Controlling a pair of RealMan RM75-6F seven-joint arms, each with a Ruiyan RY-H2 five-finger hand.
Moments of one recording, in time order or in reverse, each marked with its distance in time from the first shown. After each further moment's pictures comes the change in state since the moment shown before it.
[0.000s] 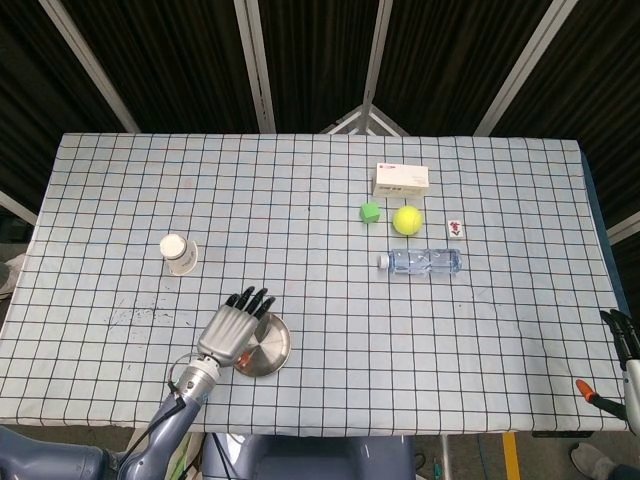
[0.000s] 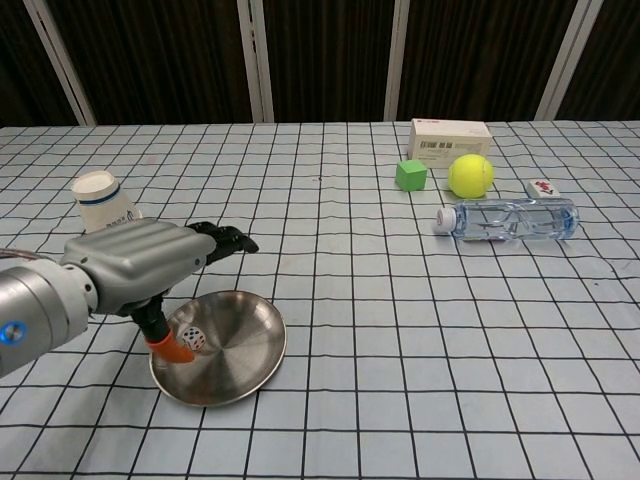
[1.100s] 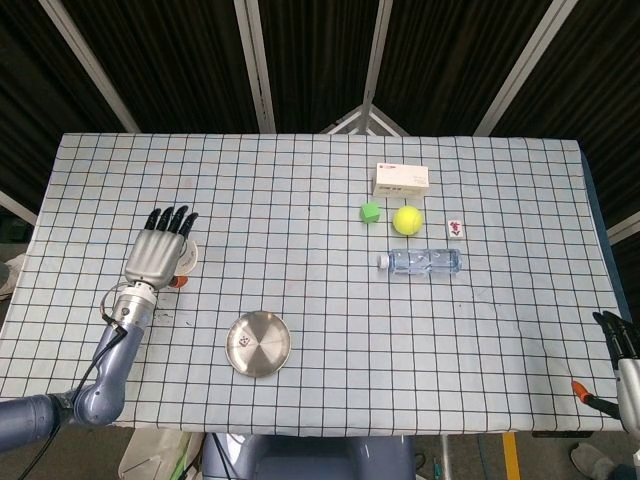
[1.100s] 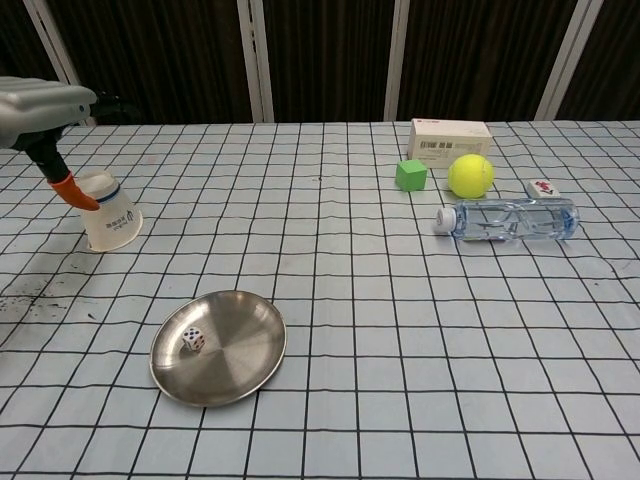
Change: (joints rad) left arm -0.078 0.262 -0.173 0.159 -0.197 -0.084 -0.146; right arm 0.009 -0.007 -0.003 -0.007 0.020 -0.035 -0.023
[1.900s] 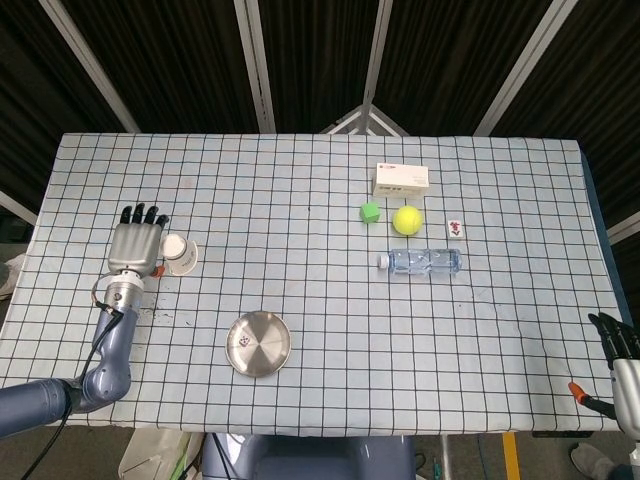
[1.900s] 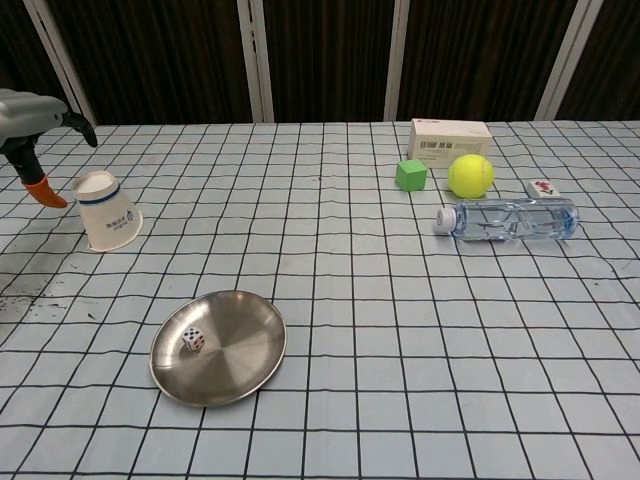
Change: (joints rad) left arm -0.055 -0.027 0.009 0.126 -0.198 0.009 0.058; right arm 0.006 -0.009 -0.003 0.005 0.003 -0.013 -0.017
